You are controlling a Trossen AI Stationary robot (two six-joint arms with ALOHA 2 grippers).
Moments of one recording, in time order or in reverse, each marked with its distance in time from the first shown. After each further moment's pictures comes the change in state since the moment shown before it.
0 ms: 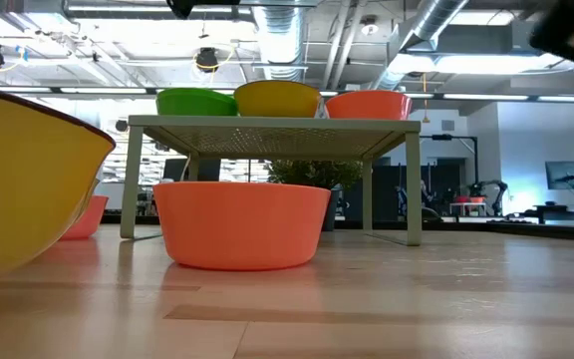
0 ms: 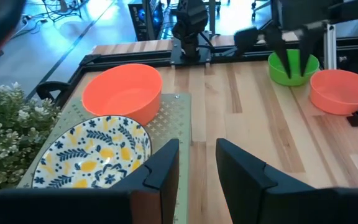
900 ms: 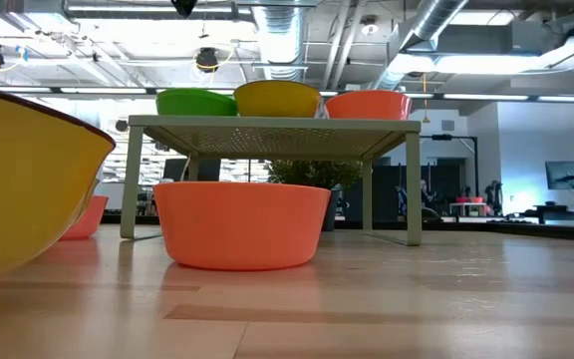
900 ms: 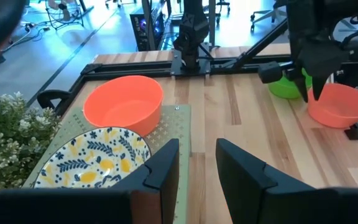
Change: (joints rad) left arm 0.002 0.000 -0.001 0.046 0.000 0.000; right arm 0.156 0.198 -0.022 0.112 -0.127 0.076
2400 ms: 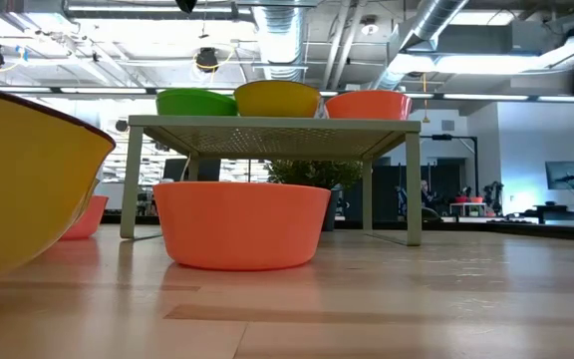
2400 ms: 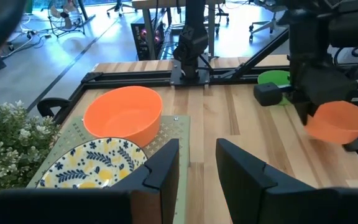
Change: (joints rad) left arm 0.000 0.000 0.000 0.040 0.000 0.000; right arm -0.132 0.108 0.150 -0.133 -0.036 -0.230
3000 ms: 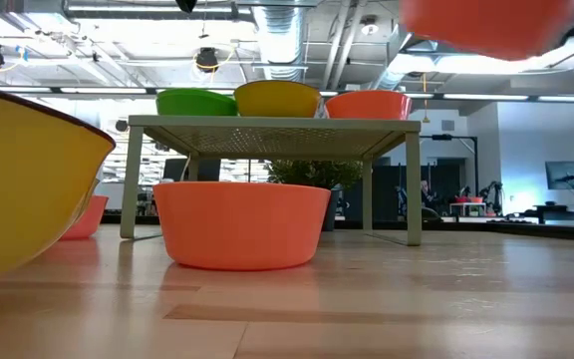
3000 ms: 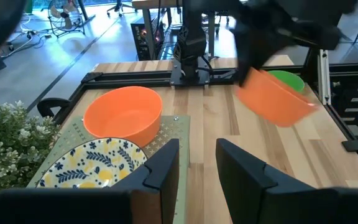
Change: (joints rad) left arm 0.000 0.000 0.000 0.001 0.000 0.000; right arm -0.285 -0.001 0.572 -0.686 0.409 -0.509
